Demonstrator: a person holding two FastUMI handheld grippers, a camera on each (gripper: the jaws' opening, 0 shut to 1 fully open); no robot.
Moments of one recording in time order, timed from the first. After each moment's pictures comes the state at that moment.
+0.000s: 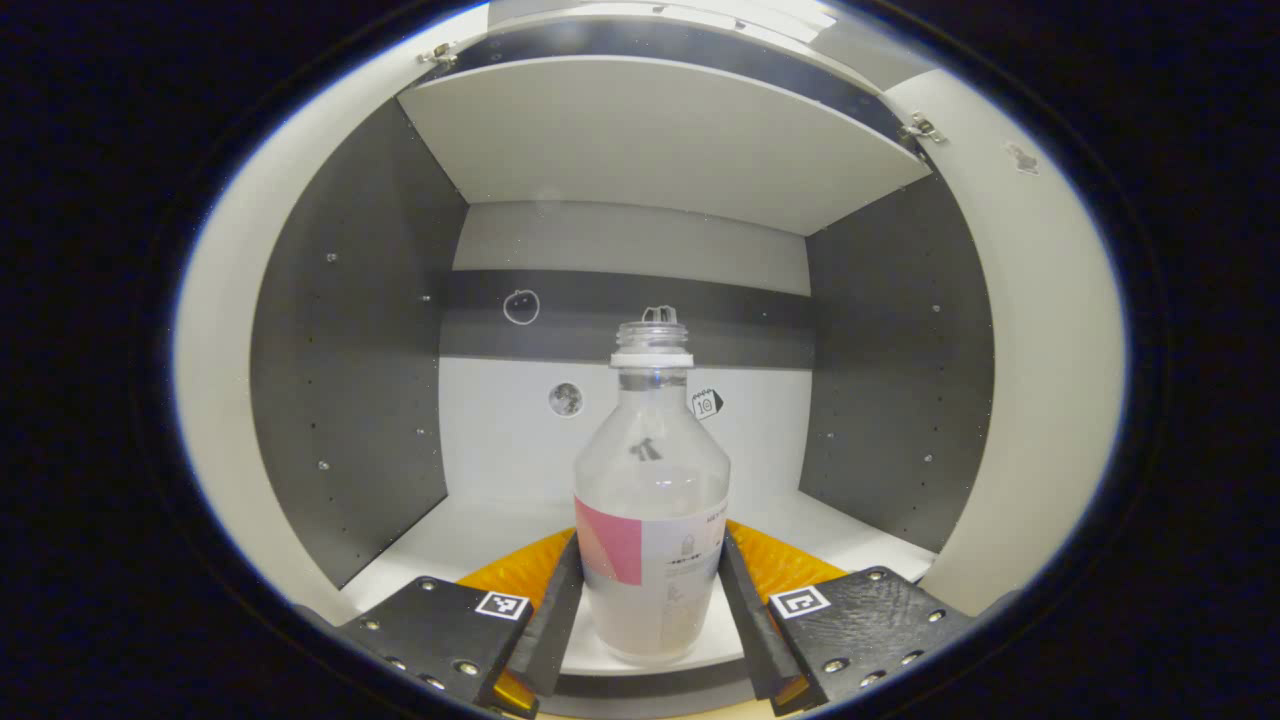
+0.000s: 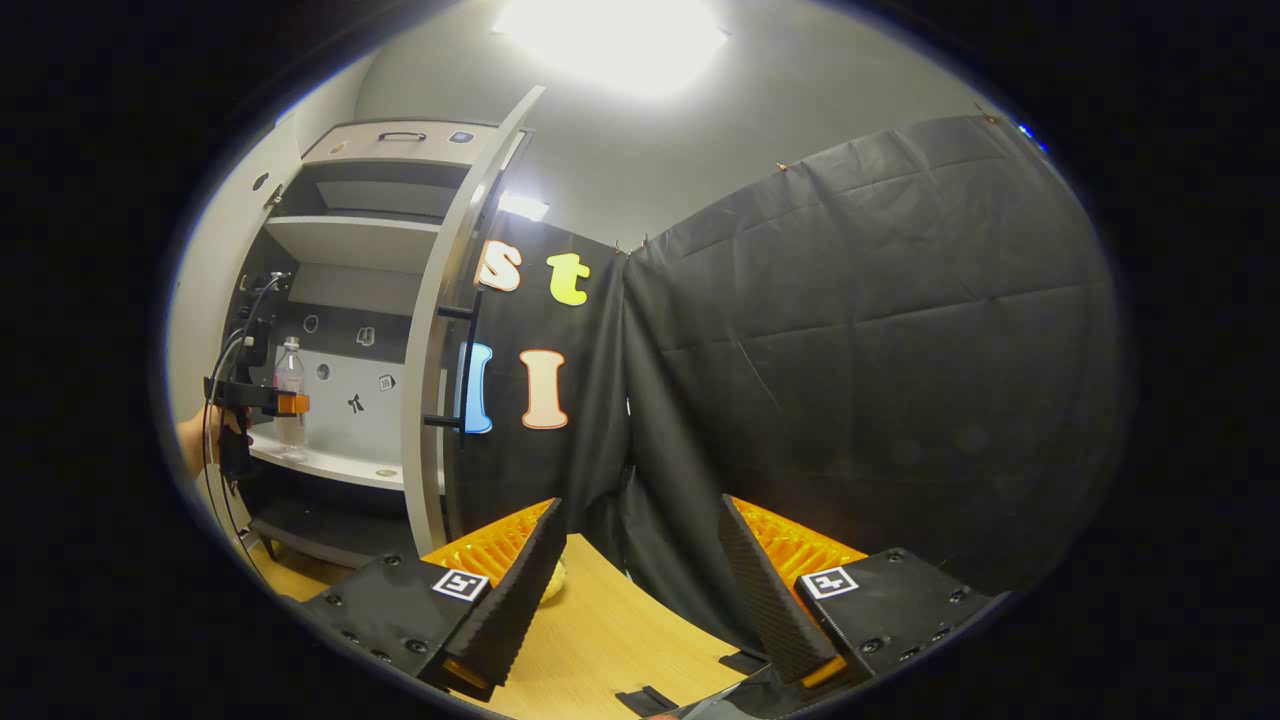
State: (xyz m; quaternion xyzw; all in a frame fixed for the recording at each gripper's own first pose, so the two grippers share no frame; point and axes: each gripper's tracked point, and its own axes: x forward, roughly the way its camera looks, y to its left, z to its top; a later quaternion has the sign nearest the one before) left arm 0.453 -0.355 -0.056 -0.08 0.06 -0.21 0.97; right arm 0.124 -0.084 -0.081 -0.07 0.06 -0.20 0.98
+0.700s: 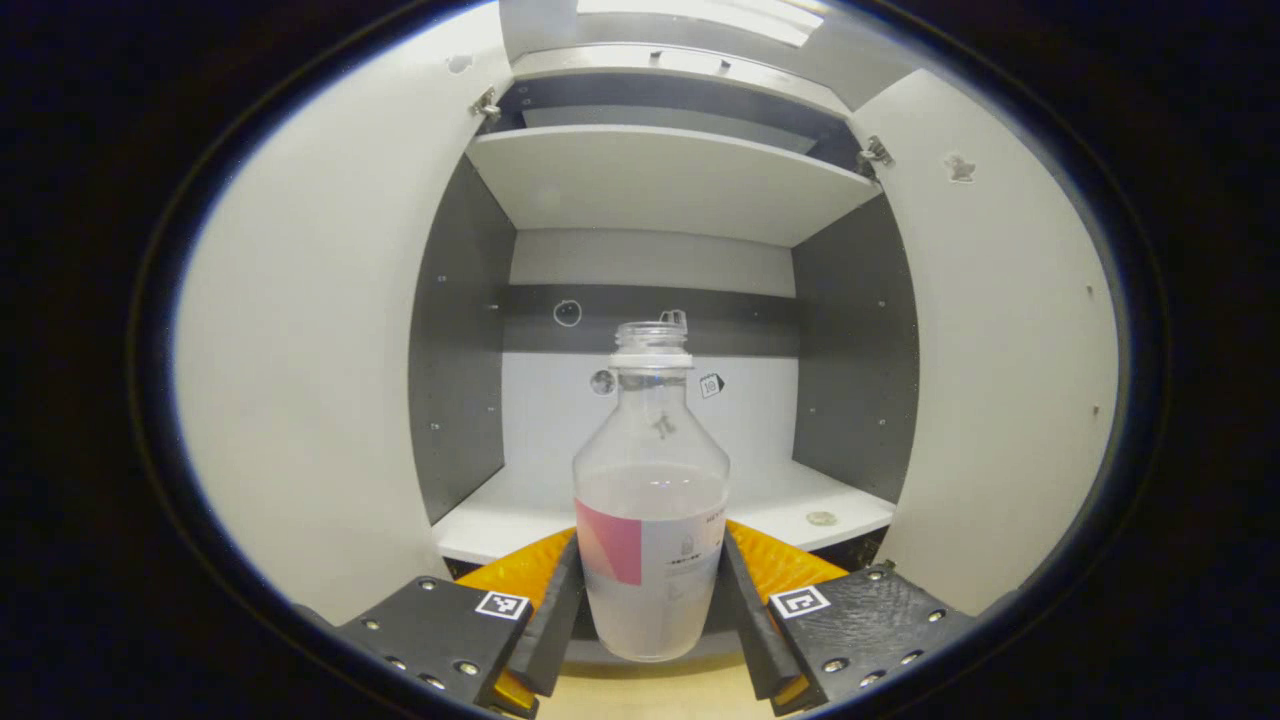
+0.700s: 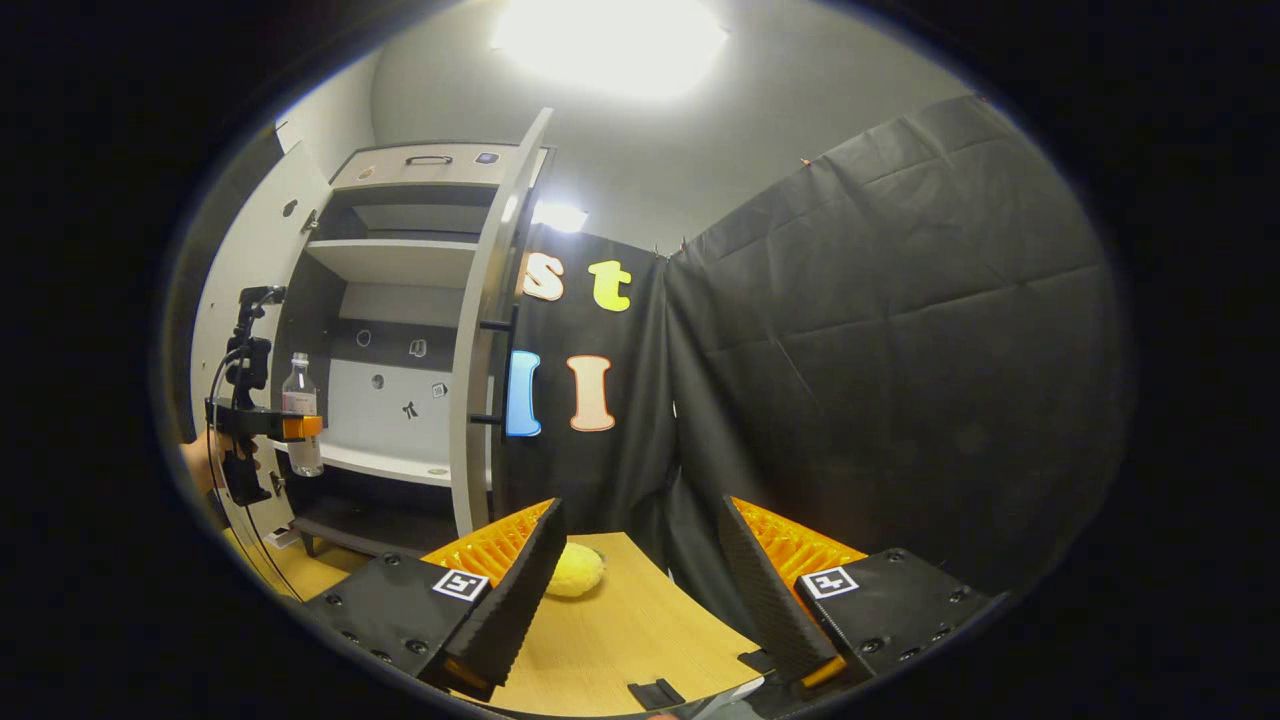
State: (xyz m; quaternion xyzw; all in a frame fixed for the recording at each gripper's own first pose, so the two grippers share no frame) left arm 0.338 -0.300 -0.063 -0.07 0.06 -0.18 0.98; right arm 0.117 -0.073 -0.084 -0.05 0.05 -0.13 0.99
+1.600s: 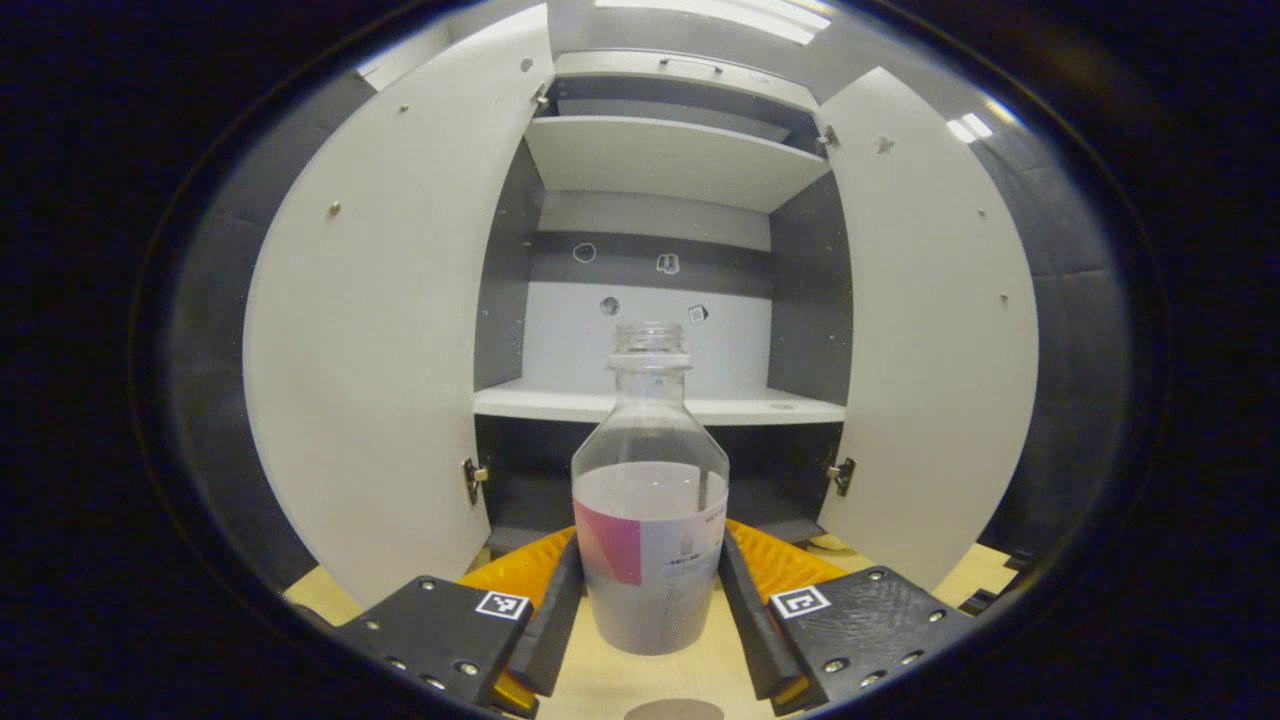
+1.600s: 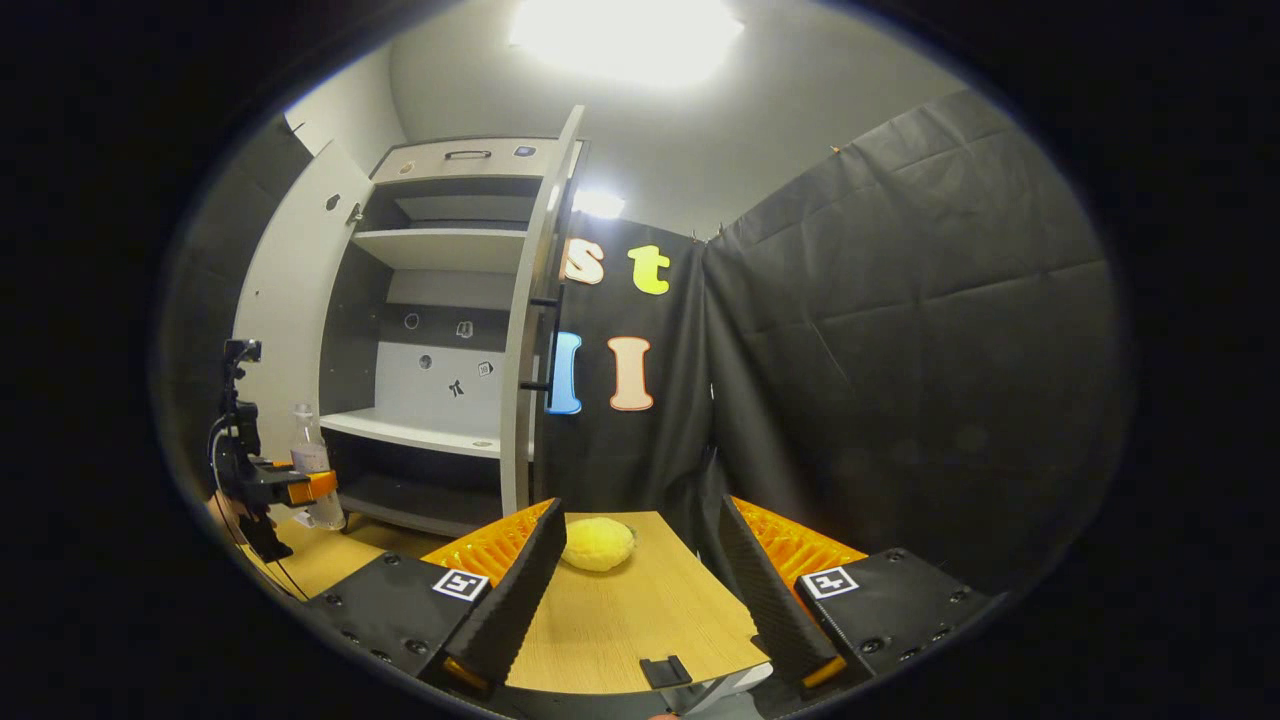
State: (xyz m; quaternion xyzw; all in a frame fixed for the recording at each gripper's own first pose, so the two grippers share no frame) left arm 0.193 -0.280 -0.173 -0.08 0.11 -0.19 0.97; right arm 0.100 -0.057 -0.097 -0.05 0.09 -0.07 0.99
